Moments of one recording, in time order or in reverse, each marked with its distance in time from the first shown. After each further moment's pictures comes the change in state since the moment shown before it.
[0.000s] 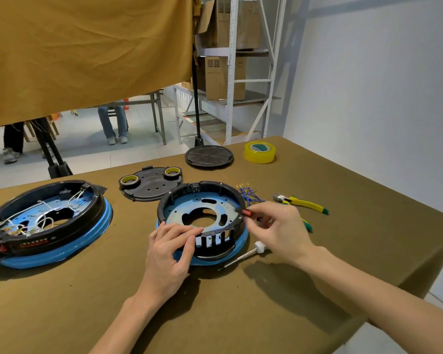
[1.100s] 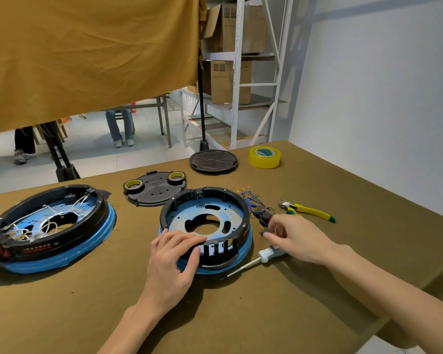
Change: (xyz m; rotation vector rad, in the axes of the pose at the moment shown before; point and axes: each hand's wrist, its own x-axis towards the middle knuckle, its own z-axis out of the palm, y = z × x) left_hand 0.000 0.006 -0.002 0.051 -0.016 0.017; right_hand 0.010 0.073 -0.013 -0.385 -0.472 0.181
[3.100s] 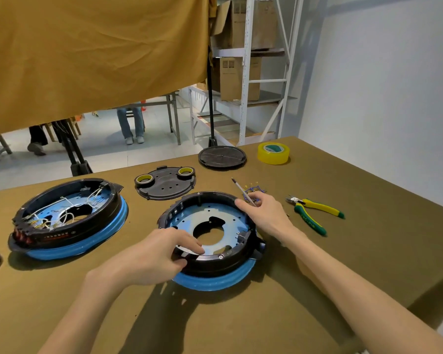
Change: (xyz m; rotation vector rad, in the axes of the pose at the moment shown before) left_hand 0.043 0.027 -0.084 0.146 -0.864 -0.217; right_hand 0.053 -0.074 0.021 0.567 0.066 0.346
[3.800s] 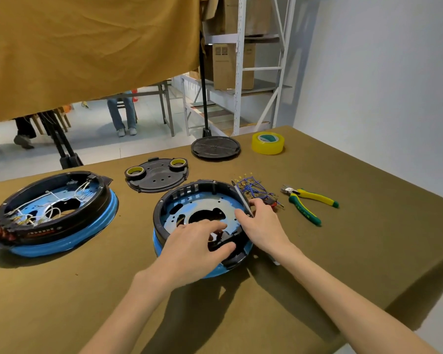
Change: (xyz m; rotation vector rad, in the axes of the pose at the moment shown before) left_hand 0.042 0.039 0.056 0.082 0.337 0.049; right_hand -0.037 0.014 0.018 -0.009 0.016 0.067
